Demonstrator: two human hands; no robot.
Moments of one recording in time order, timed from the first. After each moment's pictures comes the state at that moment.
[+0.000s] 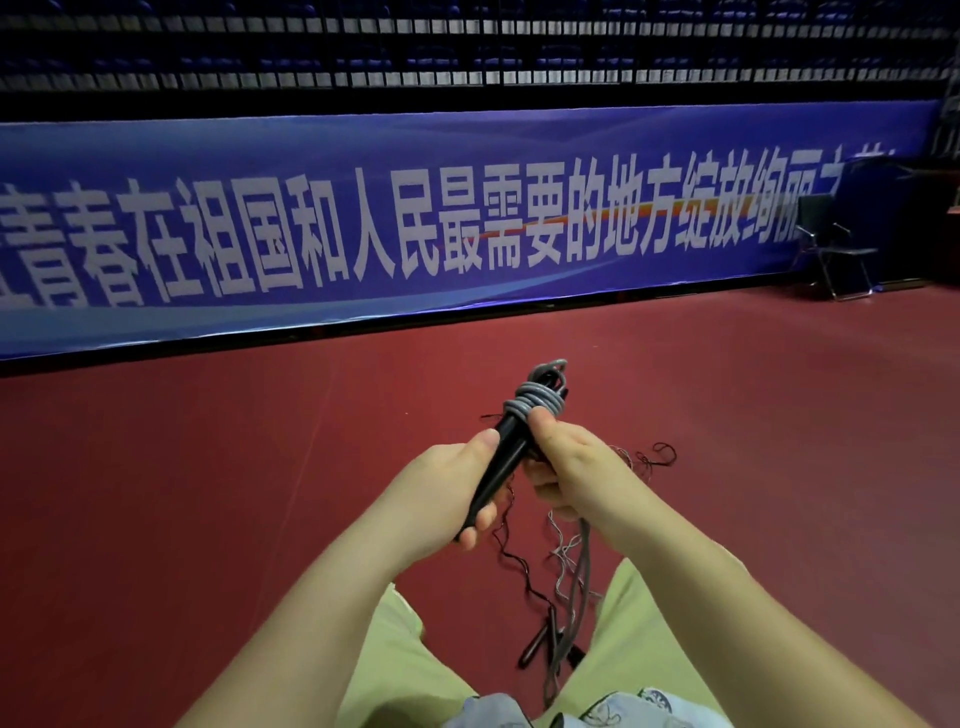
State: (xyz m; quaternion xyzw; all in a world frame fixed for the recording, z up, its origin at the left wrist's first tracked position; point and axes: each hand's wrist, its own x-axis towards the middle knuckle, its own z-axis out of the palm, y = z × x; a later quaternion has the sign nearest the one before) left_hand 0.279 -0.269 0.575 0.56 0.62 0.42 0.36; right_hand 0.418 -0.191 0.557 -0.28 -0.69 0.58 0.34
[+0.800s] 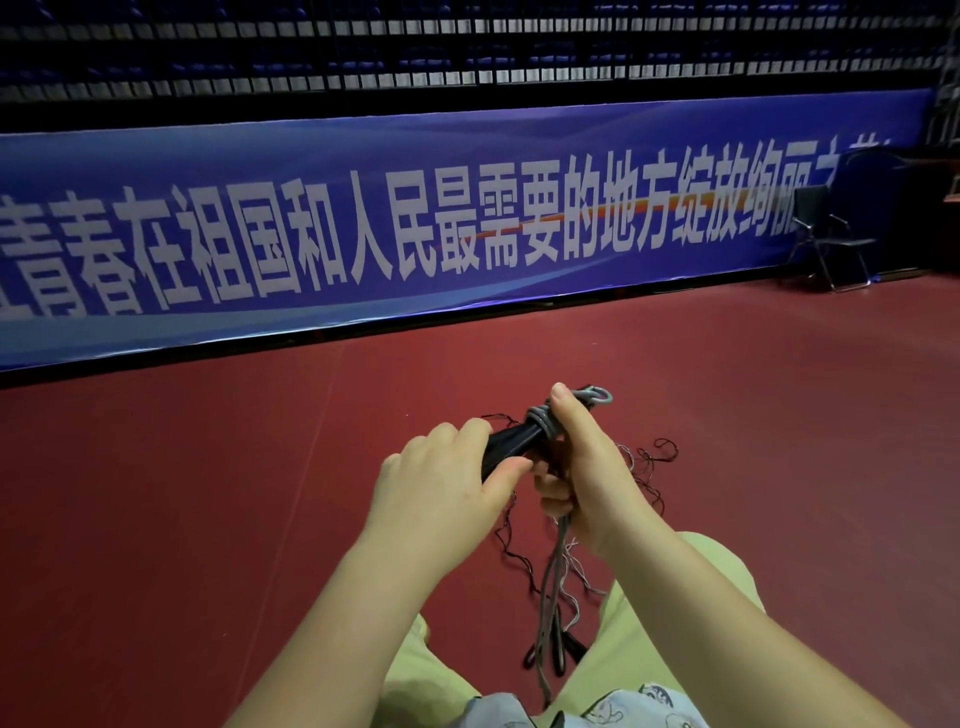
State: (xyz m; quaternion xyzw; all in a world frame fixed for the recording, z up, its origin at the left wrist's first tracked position) left_hand 0.285 -0.264 0.570 0.65 0.72 0.19 -0.13; right_hand 0.412 -0.196 0.555 -0.30 -0.50 0.68 0.43
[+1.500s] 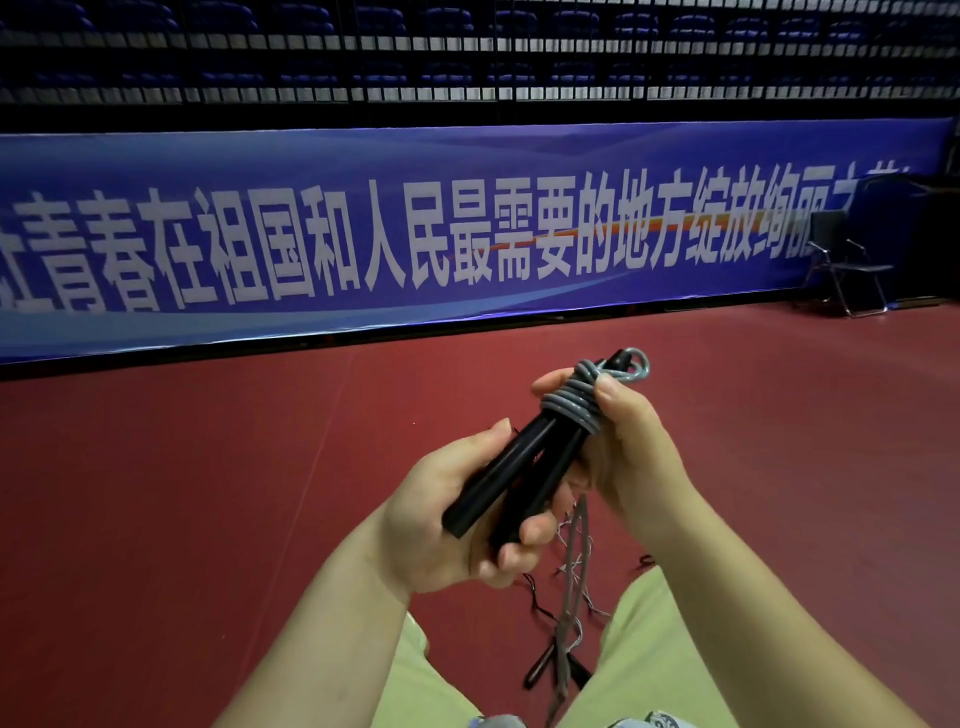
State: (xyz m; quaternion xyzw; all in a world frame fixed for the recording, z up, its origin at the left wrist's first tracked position) left_hand 0.272 -0.275 0.587 0.50 0.31 0.36 0.73; right_hand 0.423 -0.202 0.589 -0.10 -0.61 0.63 0.46
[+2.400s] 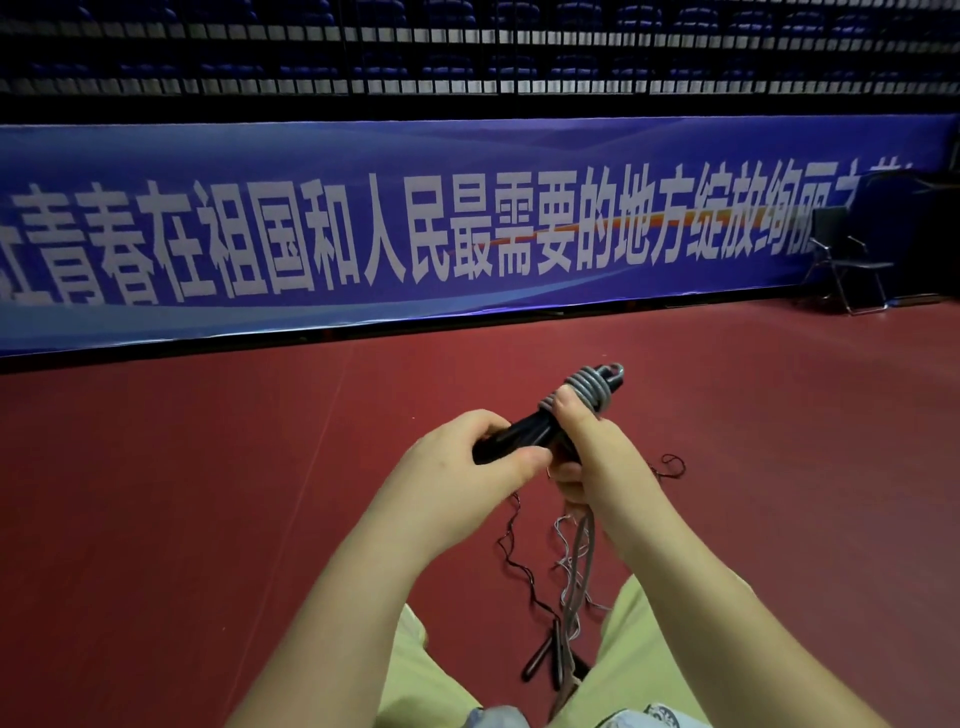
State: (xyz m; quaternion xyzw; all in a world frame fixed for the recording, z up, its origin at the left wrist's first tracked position) left_hand 0.276 -0.274 0.589 0.62 0.66 0.40 0.11; right_hand 0.414 -0.204 0.573 -0.30 -0.64 0.56 0.42
